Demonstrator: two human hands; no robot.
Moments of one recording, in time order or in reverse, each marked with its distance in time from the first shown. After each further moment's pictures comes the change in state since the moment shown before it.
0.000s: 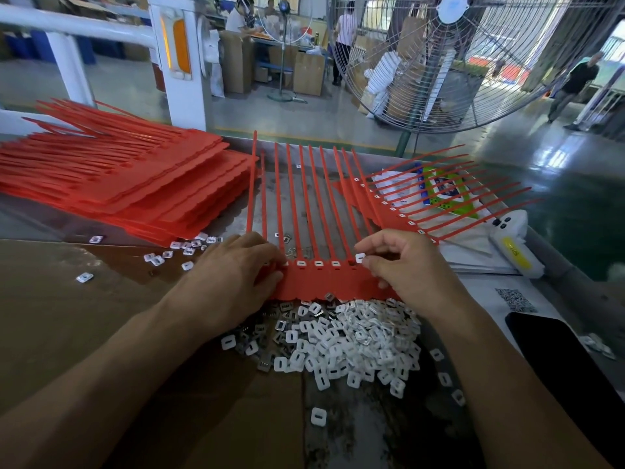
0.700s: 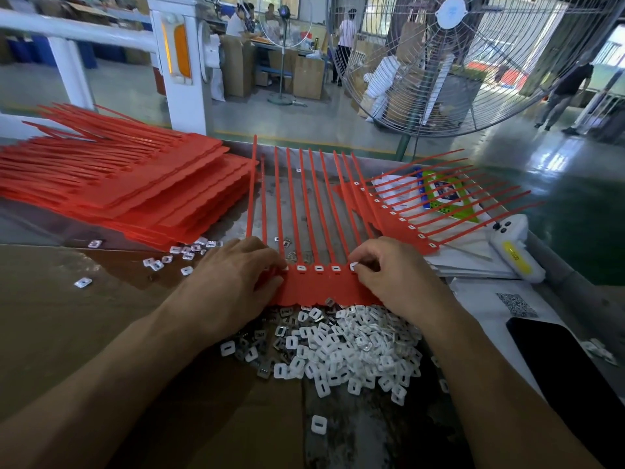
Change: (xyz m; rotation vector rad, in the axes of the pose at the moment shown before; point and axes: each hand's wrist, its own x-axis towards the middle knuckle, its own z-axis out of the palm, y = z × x) left_hand 0.002 0.003 -0.002 0.017 -0.037 -0.023; right_hand 0.007 -0.009 0.010 -0.433 -0.028 -0.097
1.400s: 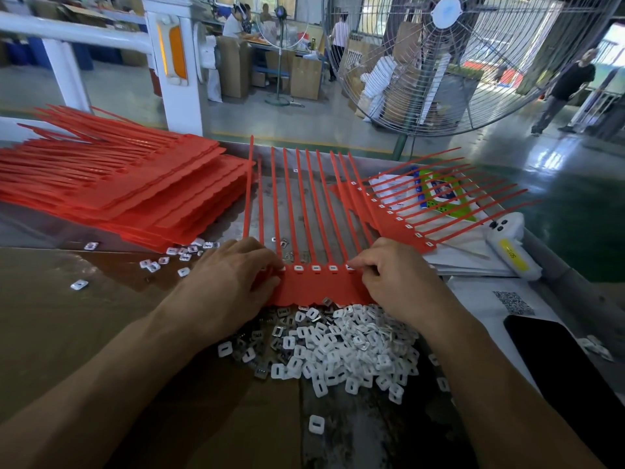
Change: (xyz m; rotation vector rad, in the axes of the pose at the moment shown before) left_hand -0.002 -0.002 0.003 -0.014 0.004 0.006; right_hand -0.008 -0.001 -0.001 -0.137 -0.042 -0.031
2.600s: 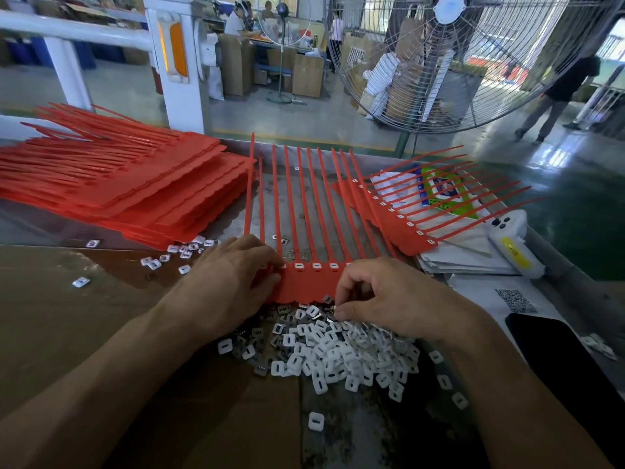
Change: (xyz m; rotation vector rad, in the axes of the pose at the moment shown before) left_hand 0.001 -0.002 0.000 -0.015 0.001 -0.001; right_hand -0.013 -0.005 -0.012 0.232 -0.361 -0.084
